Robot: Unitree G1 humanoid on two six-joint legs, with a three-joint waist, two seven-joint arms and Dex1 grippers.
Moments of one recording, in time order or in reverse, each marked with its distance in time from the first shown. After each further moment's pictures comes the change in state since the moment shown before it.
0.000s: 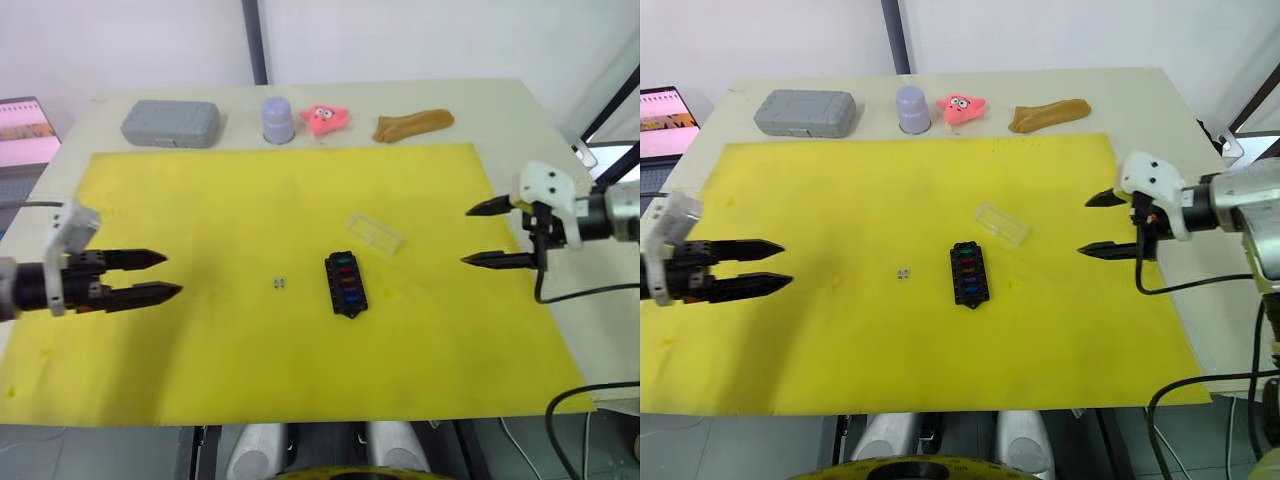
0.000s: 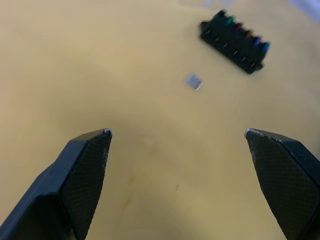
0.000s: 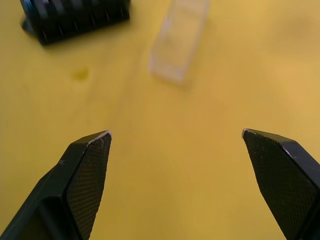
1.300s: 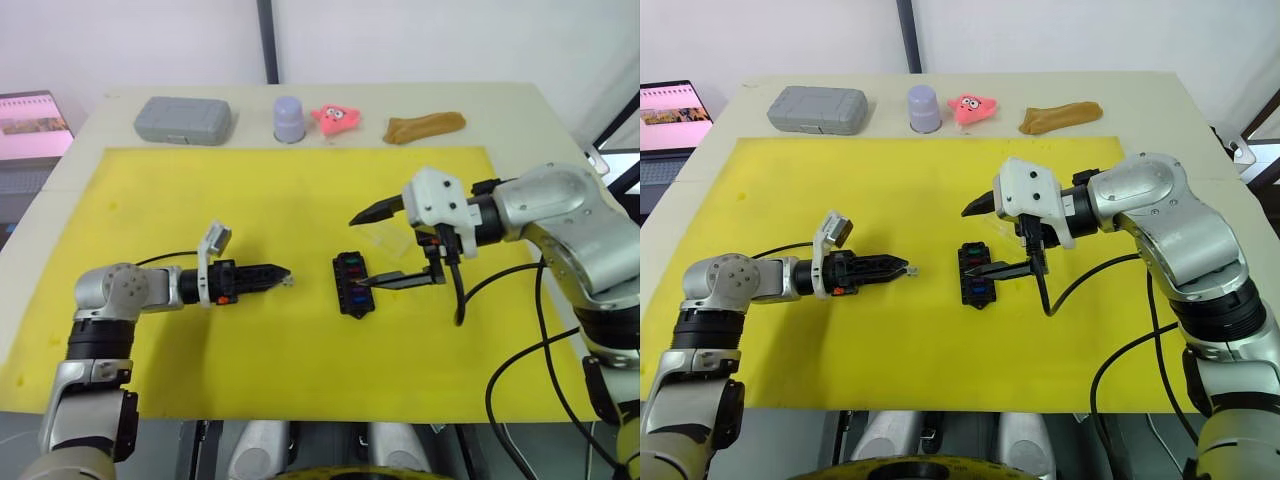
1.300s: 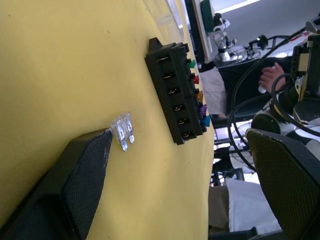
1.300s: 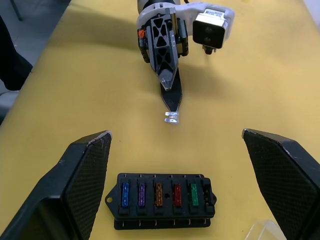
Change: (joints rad) left arm -0.344 -0.469 -0.237 0.391 -0.150 0.475 0.248; right arm -0.127 0.230 0.145 -0.380 0.120 0.203 -0.130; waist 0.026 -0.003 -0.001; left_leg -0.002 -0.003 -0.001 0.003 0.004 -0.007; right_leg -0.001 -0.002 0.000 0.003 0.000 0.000
